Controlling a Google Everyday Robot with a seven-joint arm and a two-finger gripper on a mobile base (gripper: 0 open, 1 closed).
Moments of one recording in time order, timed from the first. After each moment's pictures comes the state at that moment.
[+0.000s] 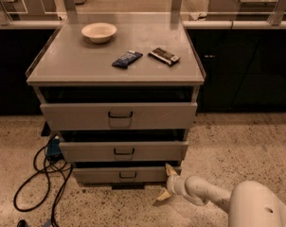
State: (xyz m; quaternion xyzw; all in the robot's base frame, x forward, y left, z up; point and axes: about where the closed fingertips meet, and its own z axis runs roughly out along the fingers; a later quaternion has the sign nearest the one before) arm 0.647 -0.131 0.169 -0.56 0.72 0.04 0.40
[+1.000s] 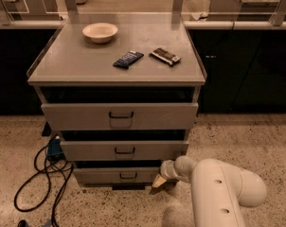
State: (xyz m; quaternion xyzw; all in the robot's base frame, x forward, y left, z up) arm 0.714 -0.108 0.171 -0.59 0.73 0.04 0.35
